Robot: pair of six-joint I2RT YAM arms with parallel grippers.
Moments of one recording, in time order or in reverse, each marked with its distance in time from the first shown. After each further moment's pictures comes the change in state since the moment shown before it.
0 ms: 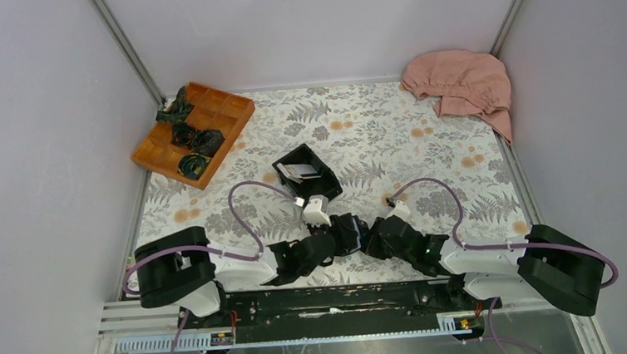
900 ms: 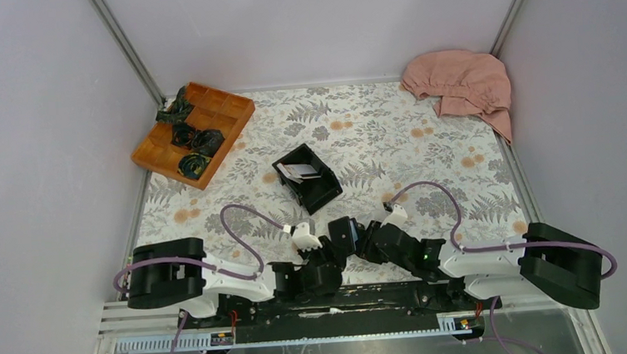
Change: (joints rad) left arm -0.214 -0.050 -0.022 -0.272 -0.292 -0.381; right arm 0.113 0.014 0.004 0.022 0.113 0.056
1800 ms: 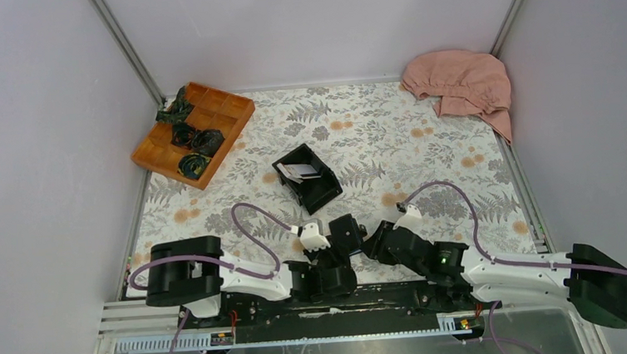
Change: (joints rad) left arm -0.026 0.106 0.131 -0.201 -0.100 -0.095; right arm 0.034 -0.293 -0.002 -0.307 0.088 -0.011
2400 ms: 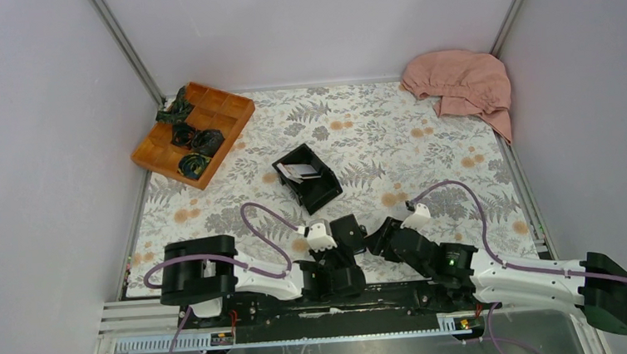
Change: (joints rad) left arm 0.001 0.091 0.084 -0.061 -0.022 -0.029; right arm 0.007 -0.129 -0.005 -0.106 0.099 -0.008
